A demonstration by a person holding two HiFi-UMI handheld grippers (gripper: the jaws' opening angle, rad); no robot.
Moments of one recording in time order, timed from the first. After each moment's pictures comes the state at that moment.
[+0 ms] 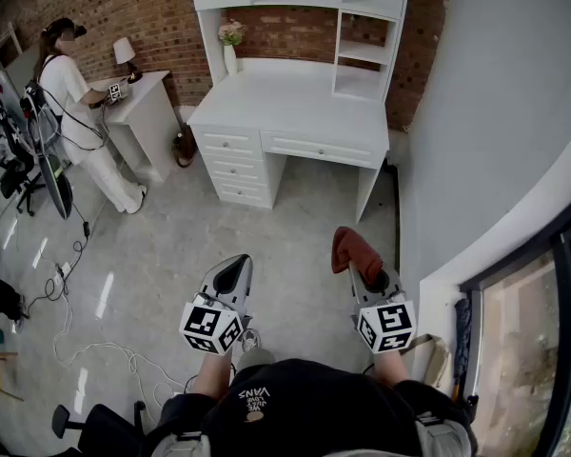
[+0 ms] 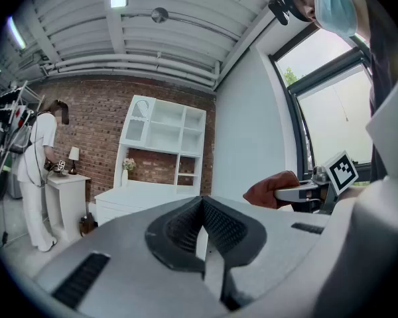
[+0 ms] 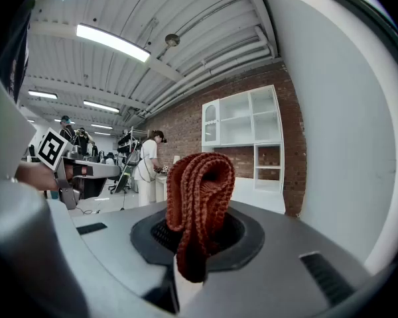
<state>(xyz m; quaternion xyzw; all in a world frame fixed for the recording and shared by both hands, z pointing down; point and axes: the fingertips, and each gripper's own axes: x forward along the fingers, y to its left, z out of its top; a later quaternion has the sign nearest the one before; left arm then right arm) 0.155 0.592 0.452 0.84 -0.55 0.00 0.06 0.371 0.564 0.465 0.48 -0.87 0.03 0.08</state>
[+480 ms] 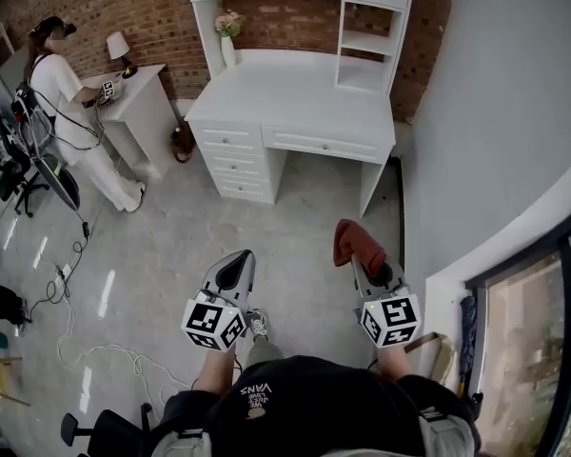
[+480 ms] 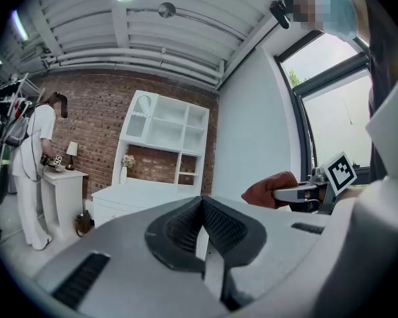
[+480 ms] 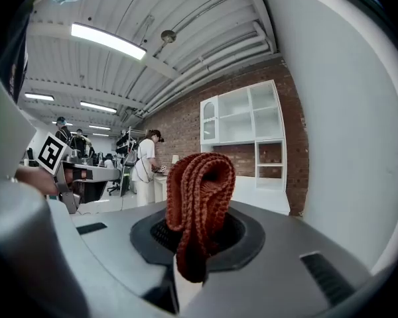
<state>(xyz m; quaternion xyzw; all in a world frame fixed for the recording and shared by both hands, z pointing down) 0.136 0.541 0.462 0.84 -0.54 -0.01 0.07 0.350 0.513 0.470 0.48 -0.87 0.04 0.08</state>
